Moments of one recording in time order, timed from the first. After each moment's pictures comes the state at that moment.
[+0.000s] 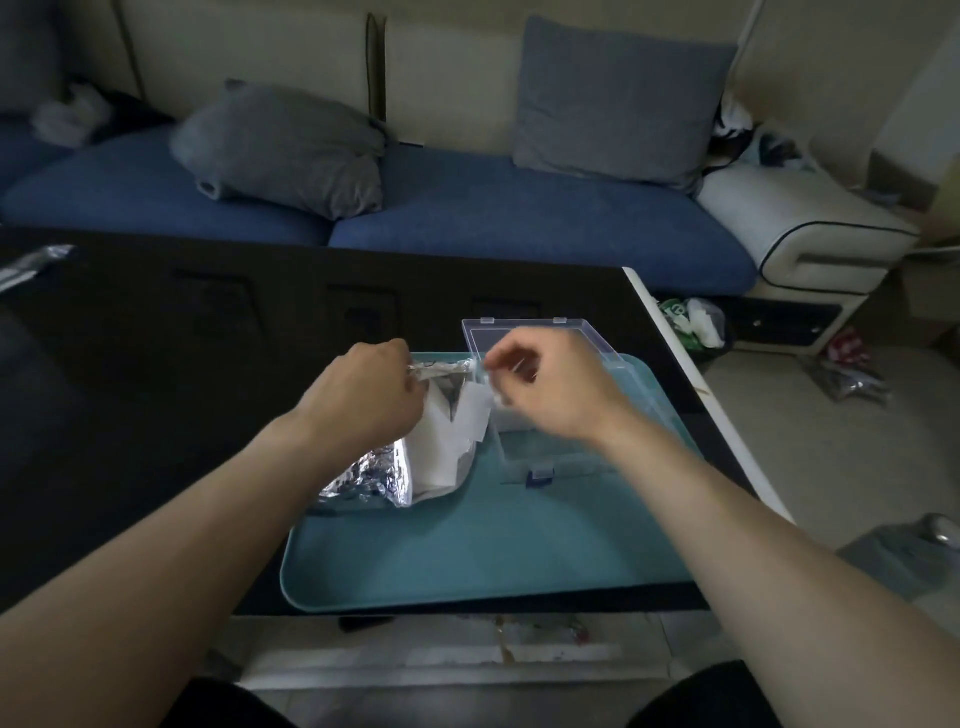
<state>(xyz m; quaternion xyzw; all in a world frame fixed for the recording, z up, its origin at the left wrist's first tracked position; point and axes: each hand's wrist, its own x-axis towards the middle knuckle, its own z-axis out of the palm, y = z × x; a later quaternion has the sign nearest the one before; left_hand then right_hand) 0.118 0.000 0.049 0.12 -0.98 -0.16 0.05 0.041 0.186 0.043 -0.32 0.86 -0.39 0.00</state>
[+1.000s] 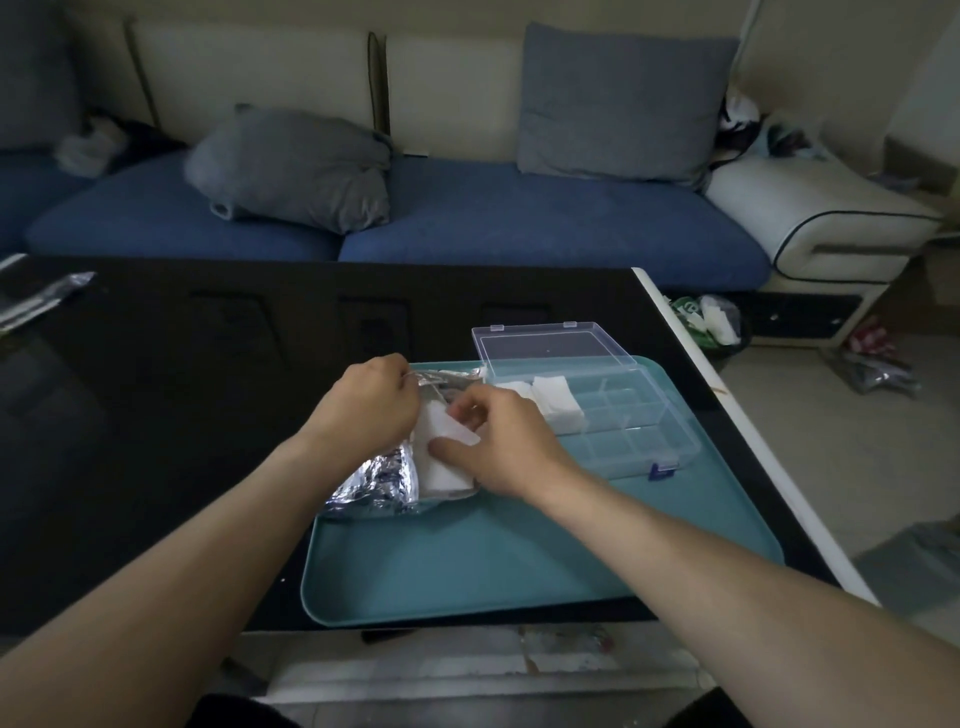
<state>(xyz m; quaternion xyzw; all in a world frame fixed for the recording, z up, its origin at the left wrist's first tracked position) 0.113 -0.011 0.039 0.16 -0.94 -0.28 0.06 0.077 0.144 0.009 -0.26 0.88 -0.40 0.08</state>
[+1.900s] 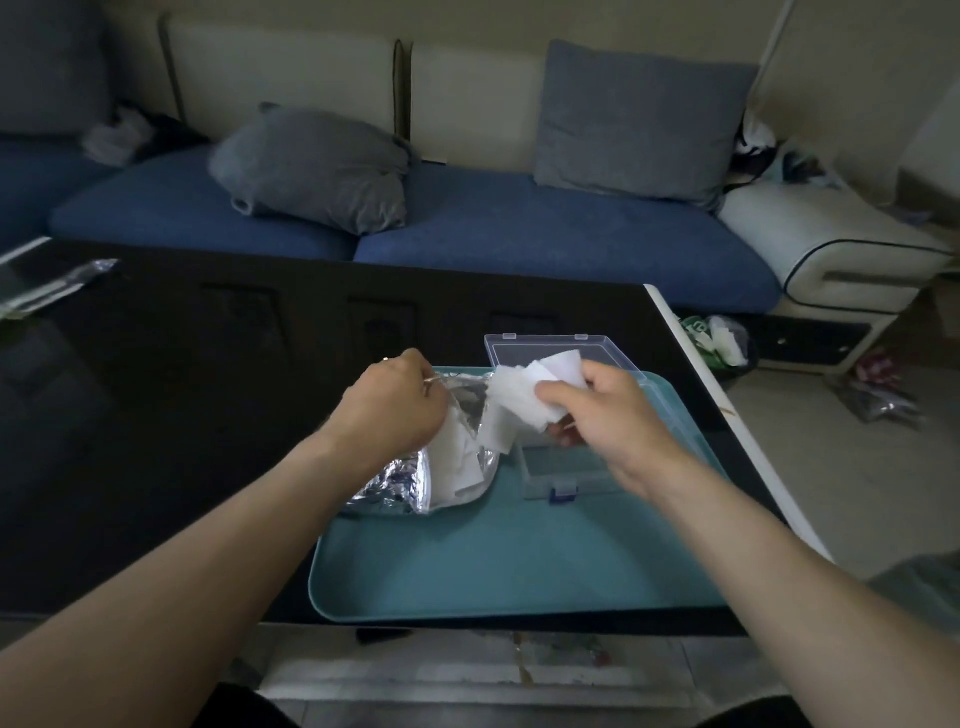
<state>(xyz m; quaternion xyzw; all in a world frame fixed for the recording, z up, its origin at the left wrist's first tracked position) 0.120 -0.004 0.047 0.17 -0.95 -0.27 0.04 0.059 0.192 0.044 -0.08 0.78 -0.60 0.12</state>
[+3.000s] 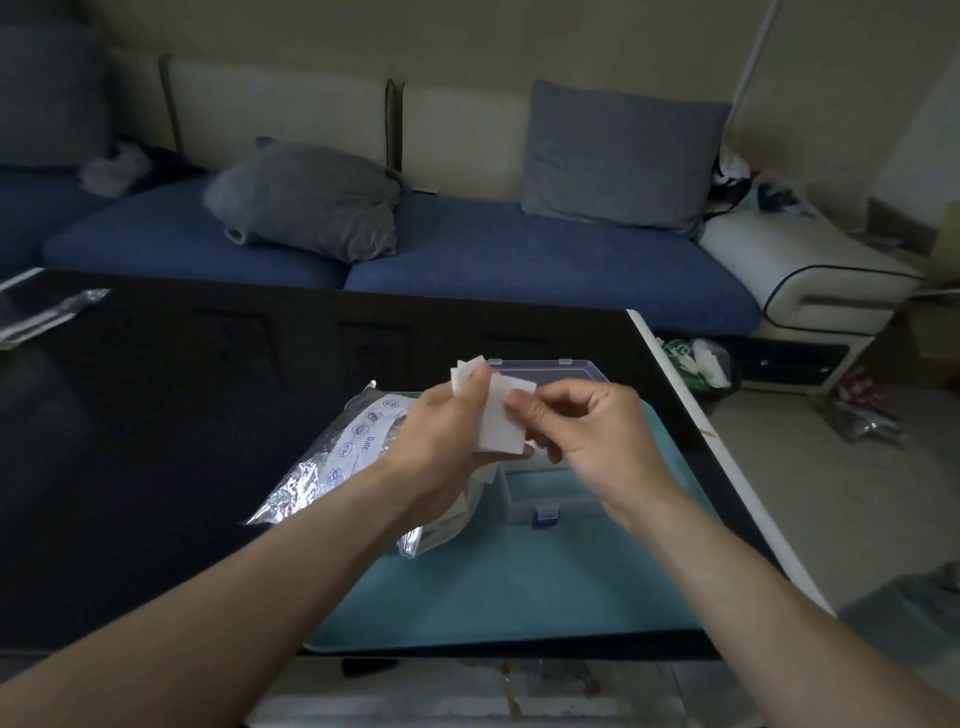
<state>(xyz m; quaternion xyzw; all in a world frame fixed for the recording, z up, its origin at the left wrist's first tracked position) 0.127 0.066 0.067 0.13 -0.57 -0.81 0.06 0.081 0.202 0.063 -0.18 0.75 -0.63 0.05</state>
